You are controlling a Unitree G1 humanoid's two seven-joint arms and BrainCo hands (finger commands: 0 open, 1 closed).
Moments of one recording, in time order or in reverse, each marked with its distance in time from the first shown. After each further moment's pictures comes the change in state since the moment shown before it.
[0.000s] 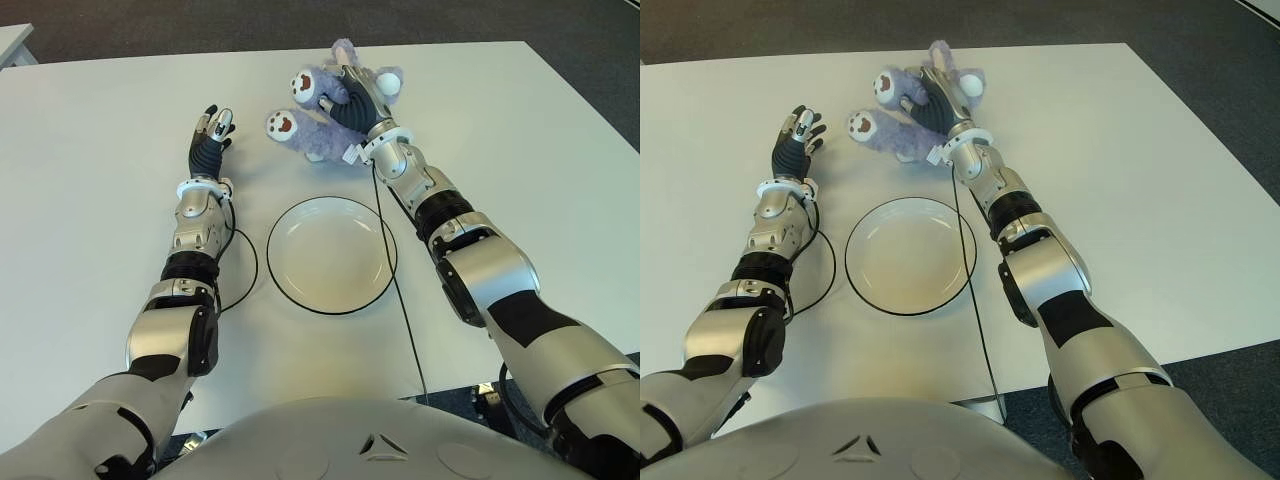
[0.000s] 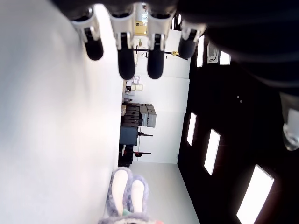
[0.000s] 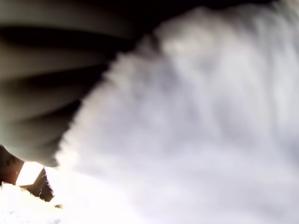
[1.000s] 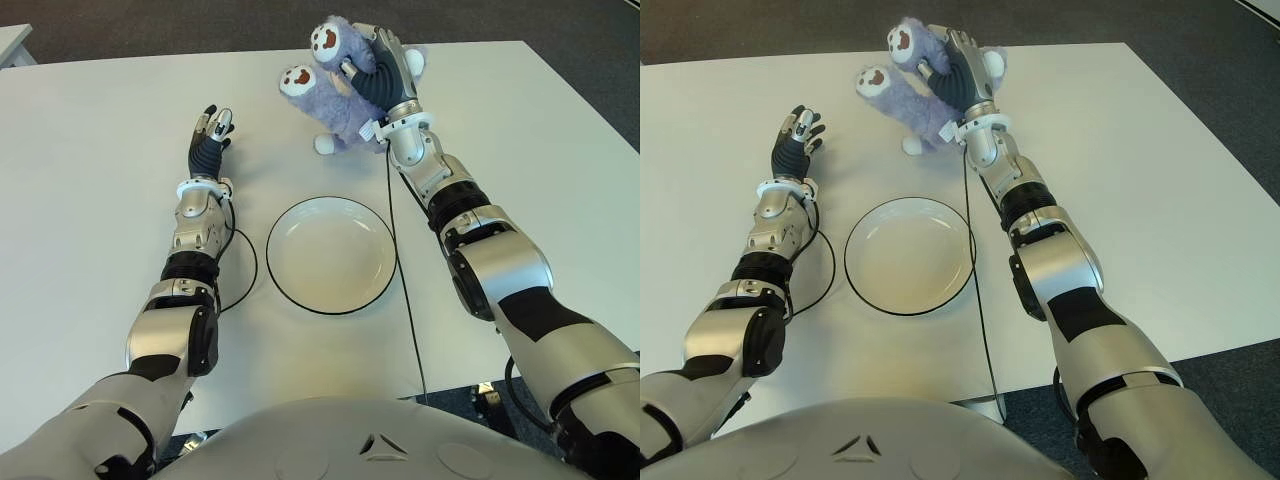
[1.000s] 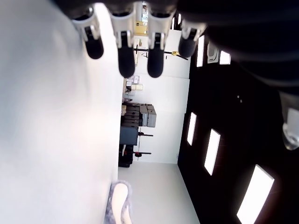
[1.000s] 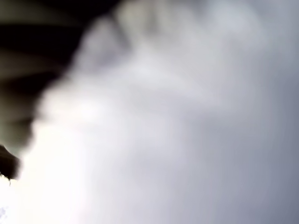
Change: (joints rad) left arm 0.000 0.000 0.000 0.000 0.000 0.000 0.000; right arm -0.026 -0.054 -0.049 -0.032 0.009 -0.081 -0.127
